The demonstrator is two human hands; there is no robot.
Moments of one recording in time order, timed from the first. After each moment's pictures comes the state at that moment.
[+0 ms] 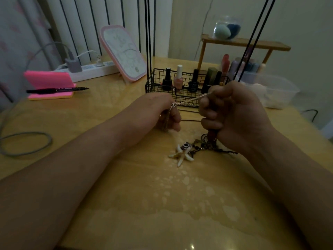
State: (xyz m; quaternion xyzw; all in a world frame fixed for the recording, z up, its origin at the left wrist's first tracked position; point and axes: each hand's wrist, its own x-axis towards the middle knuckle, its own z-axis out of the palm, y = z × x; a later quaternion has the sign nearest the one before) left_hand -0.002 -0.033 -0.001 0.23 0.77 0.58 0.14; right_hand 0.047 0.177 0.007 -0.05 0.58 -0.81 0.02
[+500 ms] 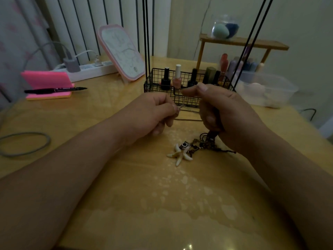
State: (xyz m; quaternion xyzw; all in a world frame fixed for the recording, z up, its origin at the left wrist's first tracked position) left_hand -0.002 -0.031 0.000 0.23 0.79 0.56 0.13; right_hand 0.050 0.172 0.007 -0.09 0.74 -0.66 -0.03
